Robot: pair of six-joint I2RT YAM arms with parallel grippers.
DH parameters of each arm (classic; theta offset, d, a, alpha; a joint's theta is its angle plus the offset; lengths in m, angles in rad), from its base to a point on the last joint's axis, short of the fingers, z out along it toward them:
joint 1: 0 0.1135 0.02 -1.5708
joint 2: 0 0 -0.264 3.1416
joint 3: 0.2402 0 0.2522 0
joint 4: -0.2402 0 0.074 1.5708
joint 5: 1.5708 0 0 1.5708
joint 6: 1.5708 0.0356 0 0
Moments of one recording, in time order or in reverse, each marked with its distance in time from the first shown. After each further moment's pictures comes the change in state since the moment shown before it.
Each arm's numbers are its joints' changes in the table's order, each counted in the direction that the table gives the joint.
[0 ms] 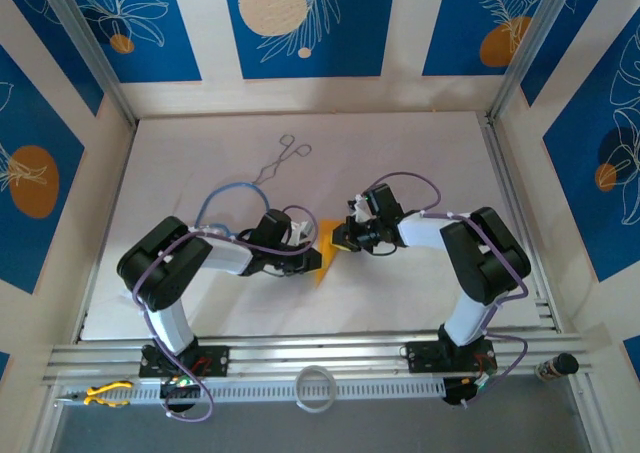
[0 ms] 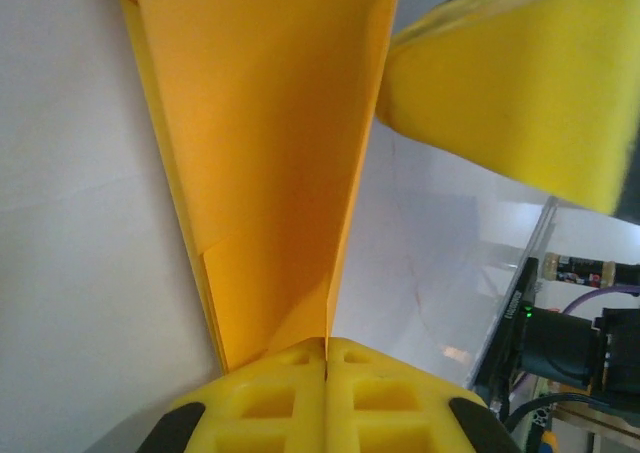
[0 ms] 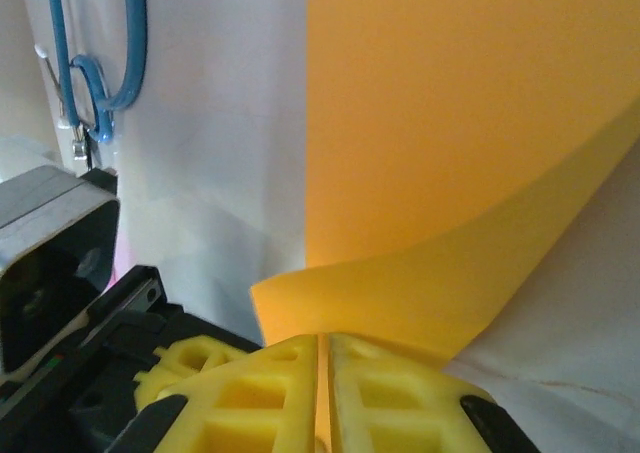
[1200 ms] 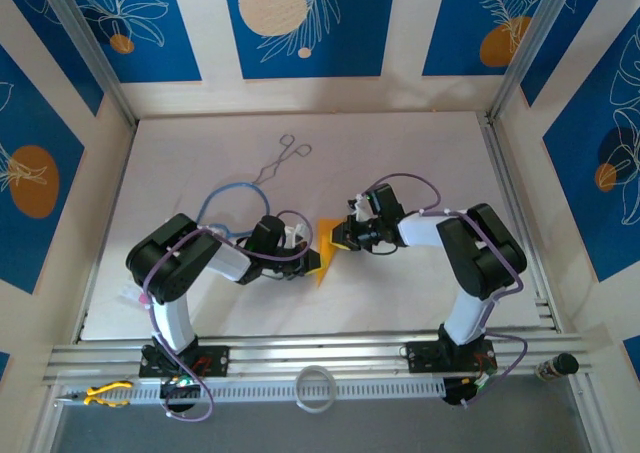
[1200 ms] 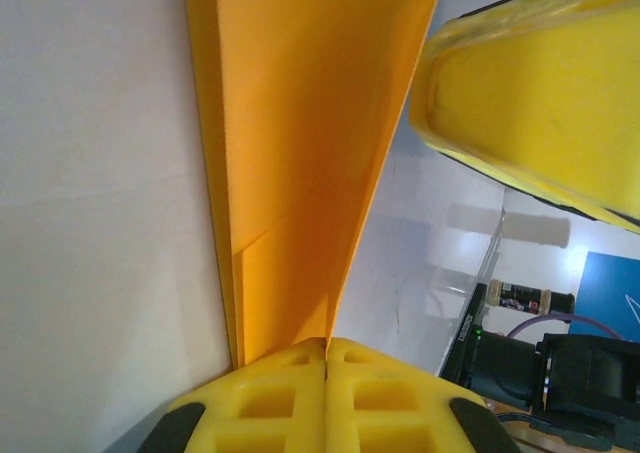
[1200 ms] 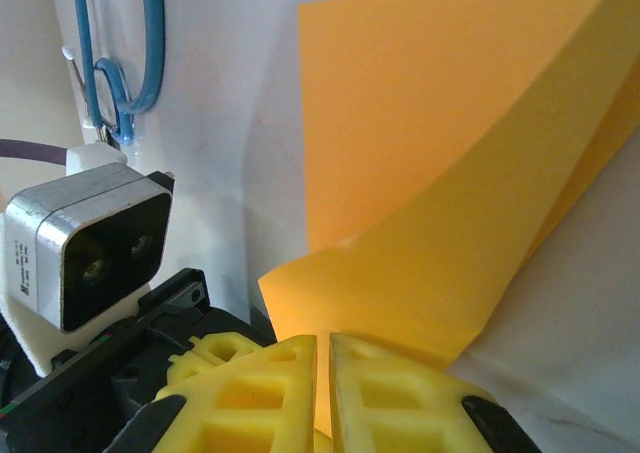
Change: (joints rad) left arm 0.016 0.064 -0.092 0.268 0.023 -0.183; right arm -0.013 0.042 -0.004 0.071 -0.071 0.006
